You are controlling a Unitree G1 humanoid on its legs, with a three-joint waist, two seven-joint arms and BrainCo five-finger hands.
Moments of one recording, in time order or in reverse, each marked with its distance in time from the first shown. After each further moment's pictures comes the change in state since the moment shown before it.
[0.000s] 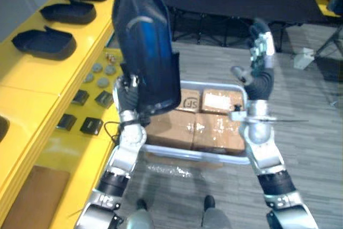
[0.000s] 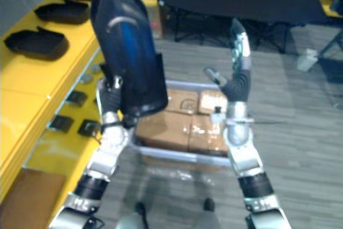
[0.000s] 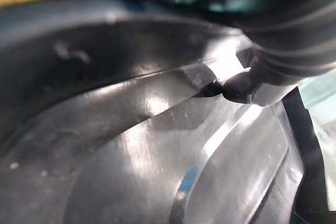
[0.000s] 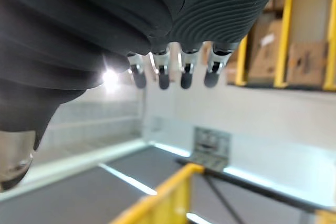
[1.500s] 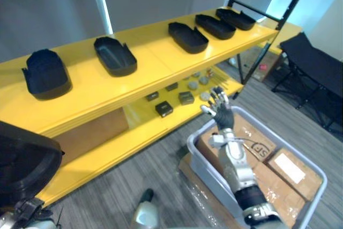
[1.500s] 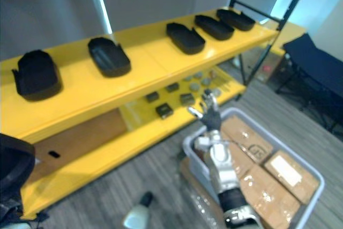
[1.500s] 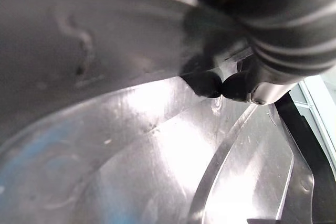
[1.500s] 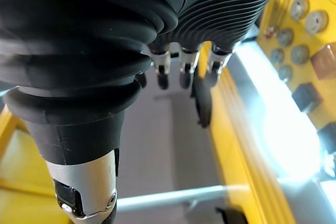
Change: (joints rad) left arm 0.793 -0.237 0.848 -0.595 -0.506 -0.517 -0.218; right arm 0.061 0.201 0.099 0.460 0.253 0.114 0.231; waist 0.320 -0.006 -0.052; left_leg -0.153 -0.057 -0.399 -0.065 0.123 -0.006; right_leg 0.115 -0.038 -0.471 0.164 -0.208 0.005
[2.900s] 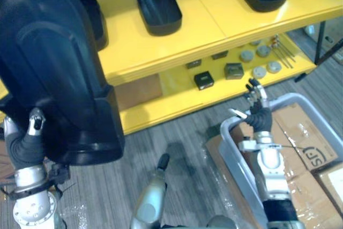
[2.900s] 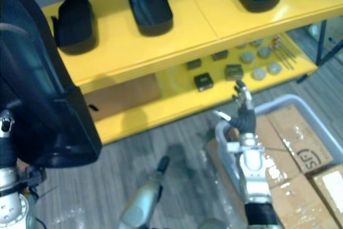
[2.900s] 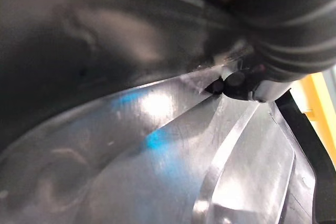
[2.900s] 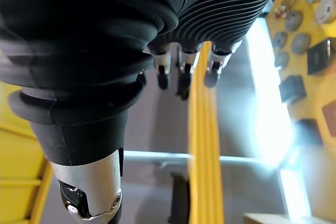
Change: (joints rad) left arm -0.057 0.347 -0.211 0.003 0.163 0.012 -0.365; right arm 0.184 -0.106 -0.238 -0.238 -0.177 -0.052 0.042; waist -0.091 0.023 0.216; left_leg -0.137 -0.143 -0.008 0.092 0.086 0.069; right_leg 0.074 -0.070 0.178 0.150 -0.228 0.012
